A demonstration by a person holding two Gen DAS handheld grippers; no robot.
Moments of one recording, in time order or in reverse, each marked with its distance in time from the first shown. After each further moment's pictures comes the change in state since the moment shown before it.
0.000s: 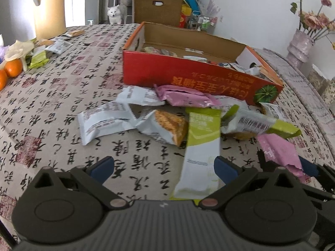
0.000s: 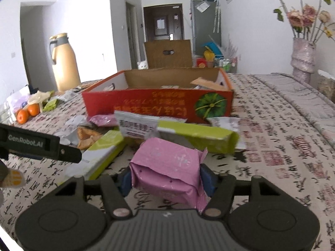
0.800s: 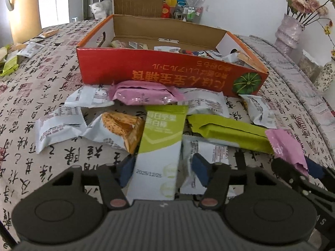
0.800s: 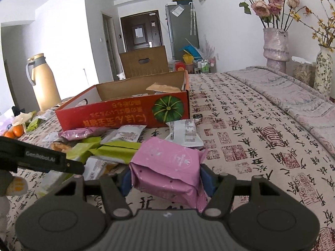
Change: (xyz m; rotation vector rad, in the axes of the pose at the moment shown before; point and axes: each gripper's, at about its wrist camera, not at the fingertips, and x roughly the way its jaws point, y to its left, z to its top) left arm 0.029 -0.046 0.007 0.048 0.045 -0.049; right arm -0.007 -0.046 -0.006 0.101 -0.032 -0.046
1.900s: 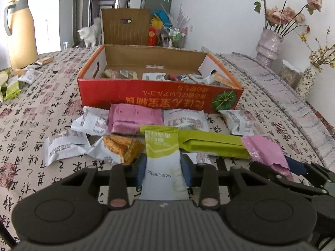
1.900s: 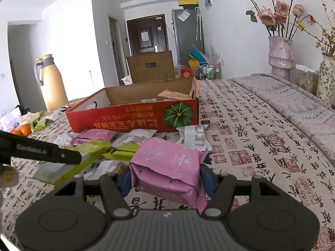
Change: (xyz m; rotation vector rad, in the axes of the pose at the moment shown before) left arm -0.046 -0.005 -0.009 0.069 -0.146 -0.048; right arm -0.015 0.012 0.002 -0.024 -0.027 0.014
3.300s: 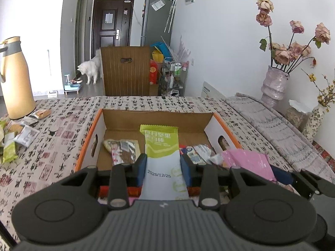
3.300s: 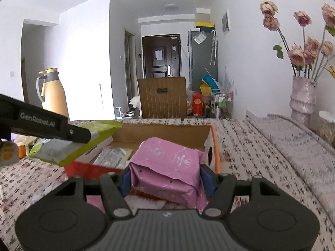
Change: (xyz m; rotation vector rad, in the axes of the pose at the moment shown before) left arm 0.022 0.001 0.116 0.023 -0.179 0.022; right arm 0.068 0.021 0.099 -0.118 -0.127 0.030
